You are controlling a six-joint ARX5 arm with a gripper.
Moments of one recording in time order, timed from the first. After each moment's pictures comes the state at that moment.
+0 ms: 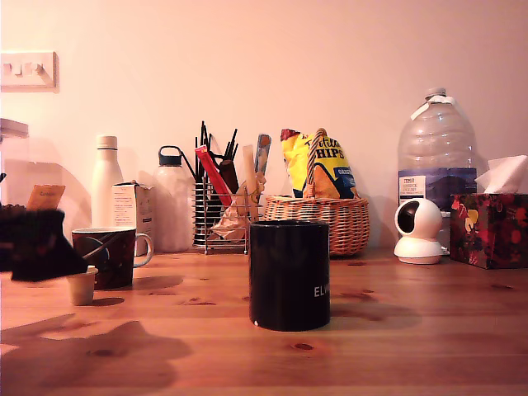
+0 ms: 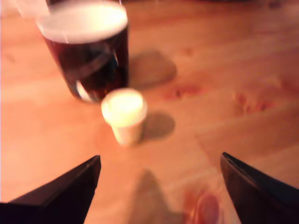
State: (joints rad) arm -0.19 1.67 0.24 1.00 0.19 0.01
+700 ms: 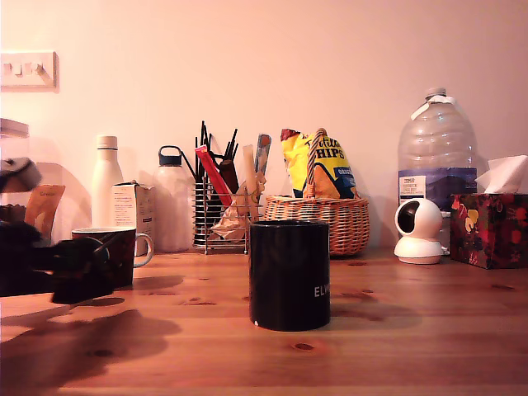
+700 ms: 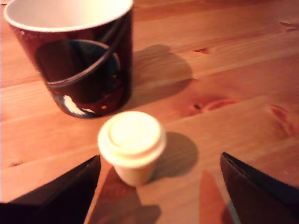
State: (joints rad) arm -0.17 1.91 0.46 1.02 0.21 0.01
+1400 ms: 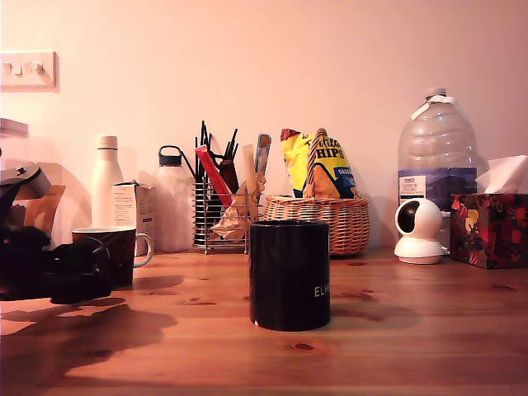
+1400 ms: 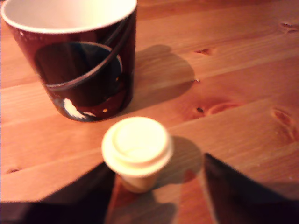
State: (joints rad) arm -0.16 1.91 0.48 0.98 0.24 0.01
